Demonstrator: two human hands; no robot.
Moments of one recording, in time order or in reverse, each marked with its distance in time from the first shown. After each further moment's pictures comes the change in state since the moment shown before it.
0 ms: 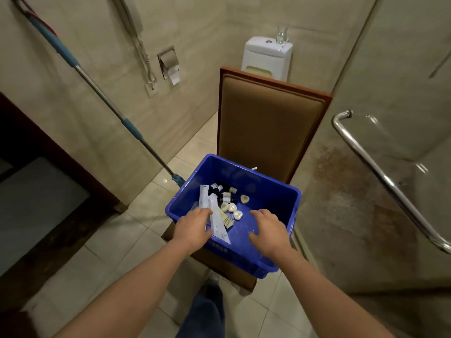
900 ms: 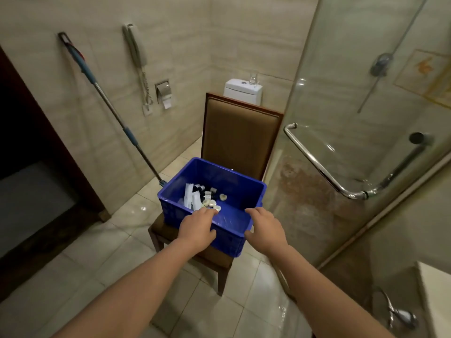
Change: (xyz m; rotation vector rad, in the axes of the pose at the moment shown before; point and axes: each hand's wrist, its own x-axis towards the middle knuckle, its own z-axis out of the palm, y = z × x) left_hand -0.179 0.079 0.004 -0.058 0.165 0.172; right_hand -0.201 0.006 -0.024 -0.094 0.189 -0.053
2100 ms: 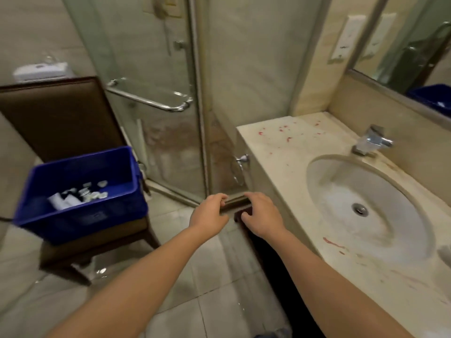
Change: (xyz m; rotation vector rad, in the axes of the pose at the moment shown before) left_hand -0.230 0.208 0.084 -0.229 -0.432 0.593; right_hand -0.390 0.044 0.034 0.244 0.333 0.804
